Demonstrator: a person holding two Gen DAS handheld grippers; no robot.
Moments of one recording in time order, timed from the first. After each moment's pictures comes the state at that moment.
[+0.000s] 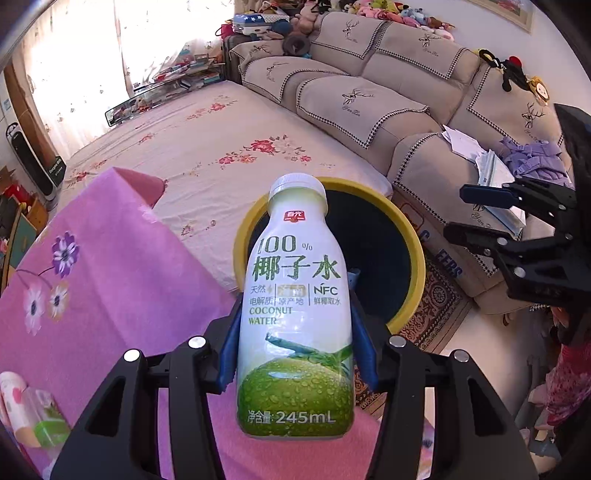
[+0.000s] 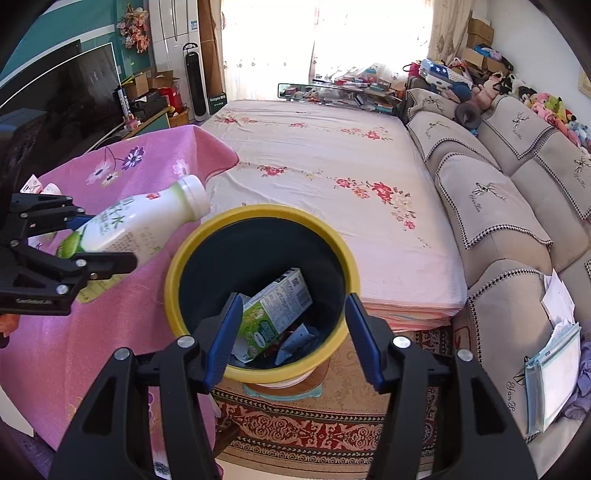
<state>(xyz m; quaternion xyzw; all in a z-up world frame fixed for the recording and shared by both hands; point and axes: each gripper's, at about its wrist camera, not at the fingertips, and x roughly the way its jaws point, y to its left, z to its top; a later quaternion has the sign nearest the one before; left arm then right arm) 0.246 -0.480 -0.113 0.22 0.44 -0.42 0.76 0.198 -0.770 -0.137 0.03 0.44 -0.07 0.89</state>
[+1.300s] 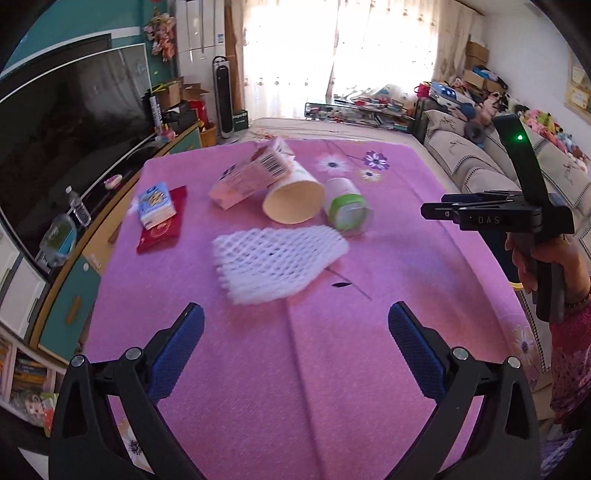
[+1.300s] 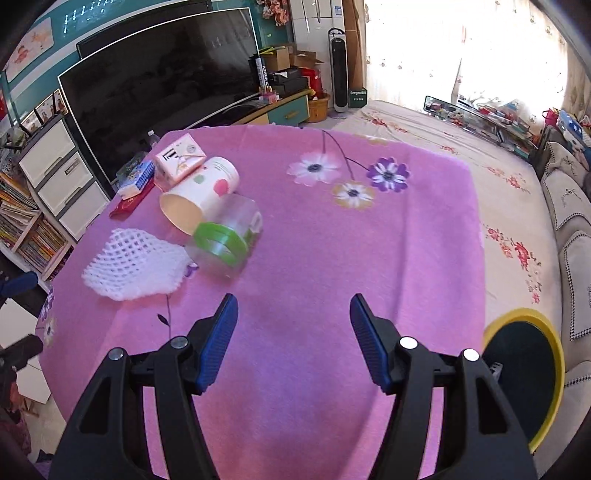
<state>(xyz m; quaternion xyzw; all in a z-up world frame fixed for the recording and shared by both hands) 0.160 -0.045 -0.082 0.04 0.41 -0.12 0.90 0.331 -0.461 -0.135 -0.02 0.45 0.18 0.88</state>
